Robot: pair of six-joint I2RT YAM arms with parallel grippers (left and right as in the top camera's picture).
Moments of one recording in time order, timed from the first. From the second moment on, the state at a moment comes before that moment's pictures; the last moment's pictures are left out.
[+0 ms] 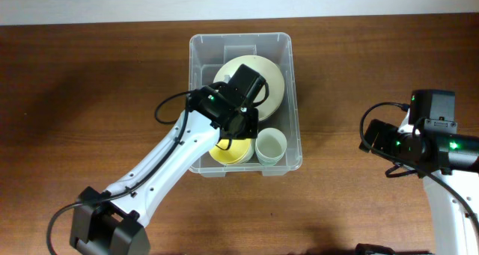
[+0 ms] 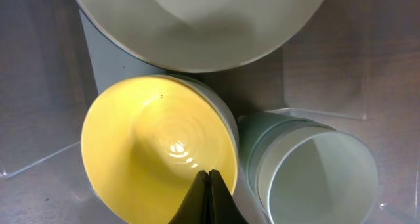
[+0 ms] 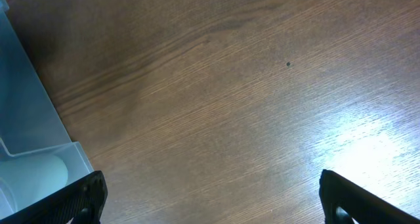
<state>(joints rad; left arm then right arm) -0.64 1.74 1.52 -1.01 -0.02 -0.54 -0.18 1.17 1.16 -1.17 0.03 0.30</state>
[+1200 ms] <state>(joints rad) -0.70 1.89 1.57 -1.05 -0.02 -0.50 -0.18 1.17 1.16 -1.18 0.03 0.30</state>
